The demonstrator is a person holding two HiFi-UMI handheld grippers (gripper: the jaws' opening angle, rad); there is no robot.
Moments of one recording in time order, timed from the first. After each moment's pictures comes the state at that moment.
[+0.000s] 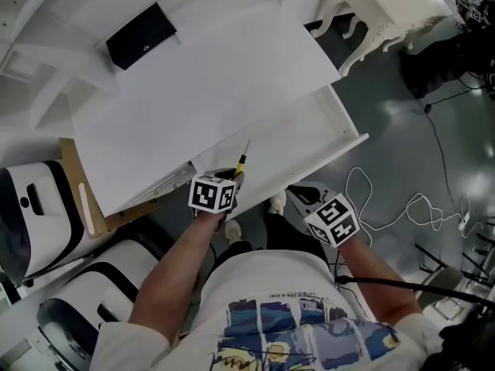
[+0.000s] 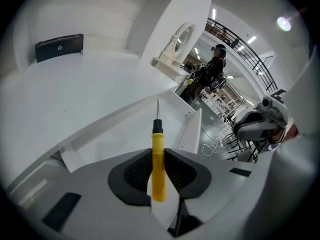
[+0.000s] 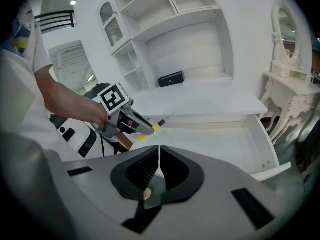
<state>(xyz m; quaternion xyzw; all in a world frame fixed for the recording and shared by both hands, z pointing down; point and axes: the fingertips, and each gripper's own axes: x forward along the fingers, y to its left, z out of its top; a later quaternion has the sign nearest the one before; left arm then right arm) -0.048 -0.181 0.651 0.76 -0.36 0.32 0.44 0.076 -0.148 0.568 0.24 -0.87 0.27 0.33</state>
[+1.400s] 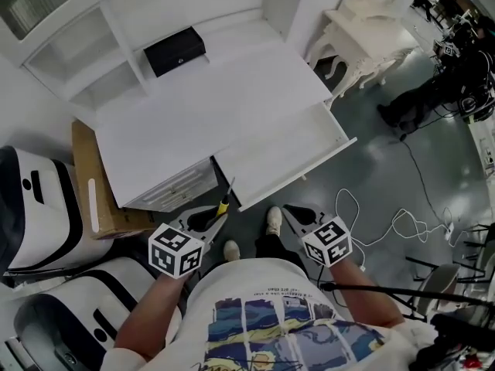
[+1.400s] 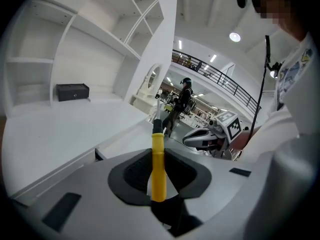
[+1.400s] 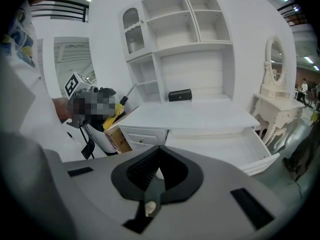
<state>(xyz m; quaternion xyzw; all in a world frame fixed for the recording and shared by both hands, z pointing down) -0.159 -0.024 0.462 0.87 -0.34 0.17 0.32 -0.007 -0.036 0.496 0.32 -0.88 0.21 0.28</state>
